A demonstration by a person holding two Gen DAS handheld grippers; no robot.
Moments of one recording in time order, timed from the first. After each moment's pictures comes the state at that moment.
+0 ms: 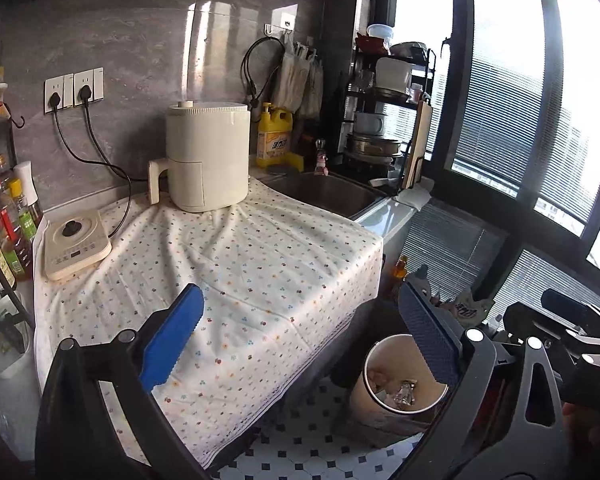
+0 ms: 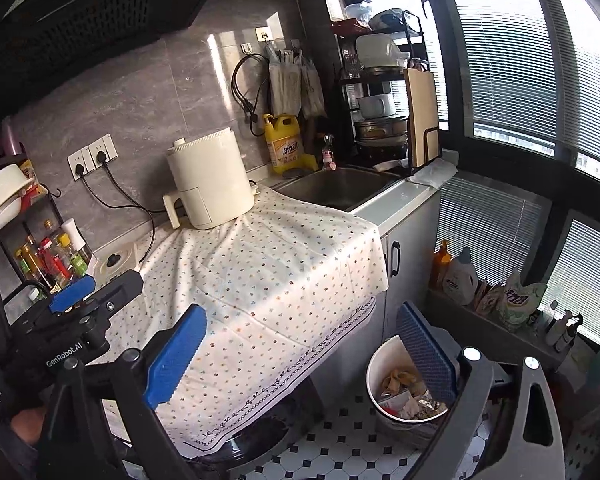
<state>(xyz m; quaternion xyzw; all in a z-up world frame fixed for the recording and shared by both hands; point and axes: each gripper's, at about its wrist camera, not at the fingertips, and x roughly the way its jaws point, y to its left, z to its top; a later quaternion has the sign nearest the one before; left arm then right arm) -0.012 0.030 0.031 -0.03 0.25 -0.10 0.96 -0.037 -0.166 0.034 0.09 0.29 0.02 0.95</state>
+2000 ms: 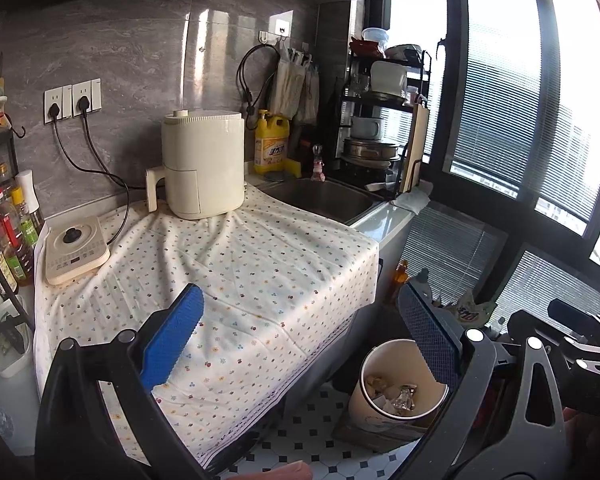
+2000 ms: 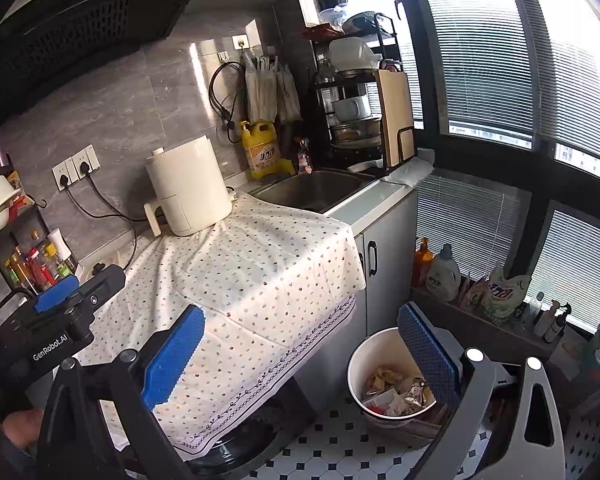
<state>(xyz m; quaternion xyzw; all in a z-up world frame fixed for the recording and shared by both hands) -0.016 0.009 0.035 -0.02 0.24 -0.09 0.97 -0.048 -0.190 0.027 0.10 0.28 -0.02 0.95</state>
